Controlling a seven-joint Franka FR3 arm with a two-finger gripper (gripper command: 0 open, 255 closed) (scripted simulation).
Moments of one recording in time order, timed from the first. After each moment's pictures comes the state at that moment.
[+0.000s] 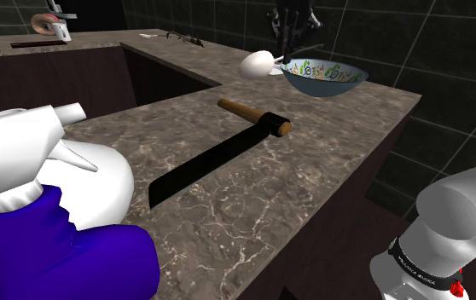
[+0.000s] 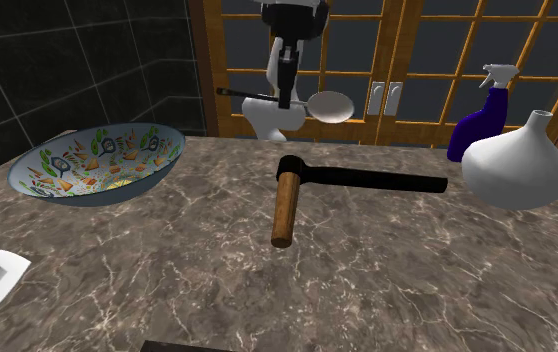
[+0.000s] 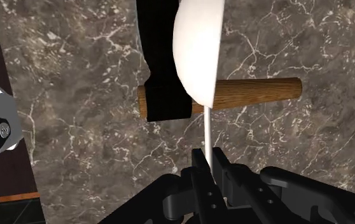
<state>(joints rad) -0.45 -0.46 0.51 -1.86 0.14 1.56 1.60</state>
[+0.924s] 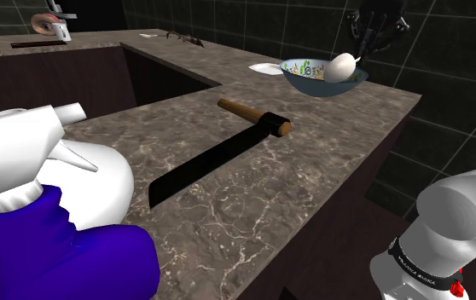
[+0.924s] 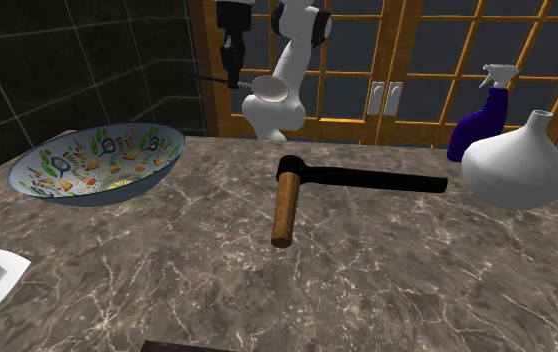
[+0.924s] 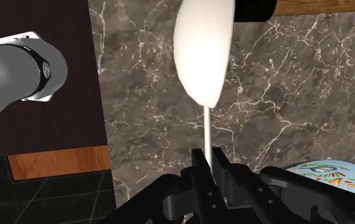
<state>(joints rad) -0.45 -0.78 0.19 -2.13 0.09 1.49 1.28</state>
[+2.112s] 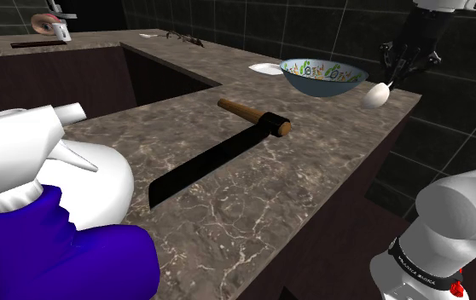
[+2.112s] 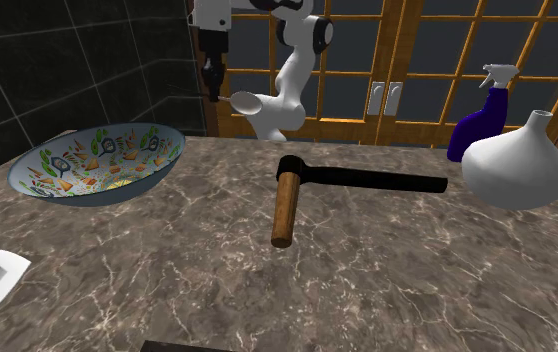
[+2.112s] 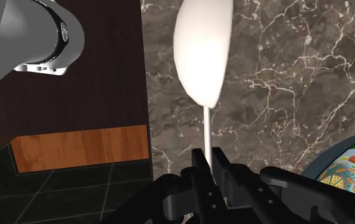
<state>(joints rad) -0.47 -0.96 0.01 -2.40 -0.01 1.57 1.10</state>
